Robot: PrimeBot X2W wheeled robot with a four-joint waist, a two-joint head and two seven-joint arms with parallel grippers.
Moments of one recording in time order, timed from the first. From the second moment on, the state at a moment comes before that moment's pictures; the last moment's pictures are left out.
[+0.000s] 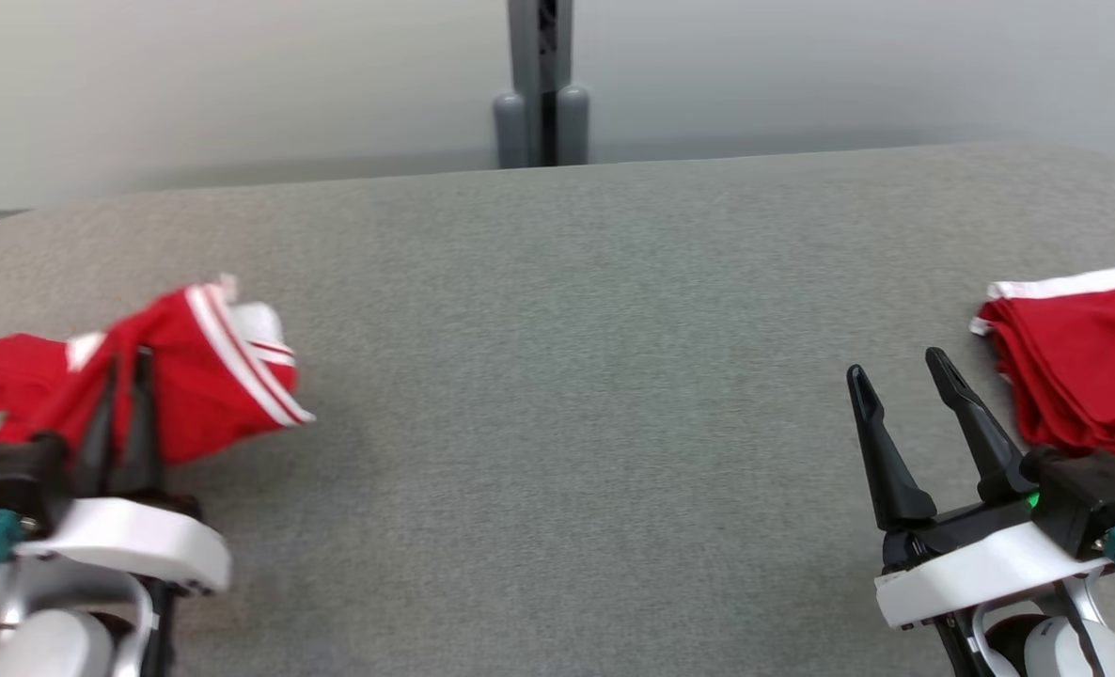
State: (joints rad) left arm -0.13 0.49 -0.25 -0.02 -0.54 0.32 -0.11; right arm -0.07 -0.06 0.09 -0.08 0.20 0.13 -0.06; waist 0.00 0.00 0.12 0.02
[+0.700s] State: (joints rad) left arm -0.33 0.32 -0.56 0.12 -0.47 0.17 -0.02; right arm -0.08 -0.05 0.10 -0.09 0.24 0.13 -0.09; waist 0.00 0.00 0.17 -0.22
